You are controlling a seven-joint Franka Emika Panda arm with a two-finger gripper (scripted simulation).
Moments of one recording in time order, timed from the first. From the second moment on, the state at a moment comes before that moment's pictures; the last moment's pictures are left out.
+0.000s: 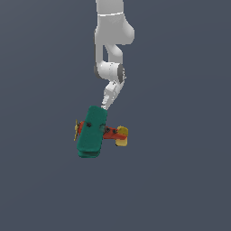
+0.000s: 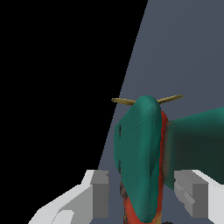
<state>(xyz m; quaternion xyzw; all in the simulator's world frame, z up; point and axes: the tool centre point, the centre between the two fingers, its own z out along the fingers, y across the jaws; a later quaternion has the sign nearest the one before) -0.127 -0.068 0.142 -0.48 0.51 -0.63 0.32</state>
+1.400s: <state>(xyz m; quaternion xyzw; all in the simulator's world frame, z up) -0.104 -0.092 0.138 -0.49 0.52 -0.64 0.30</state>
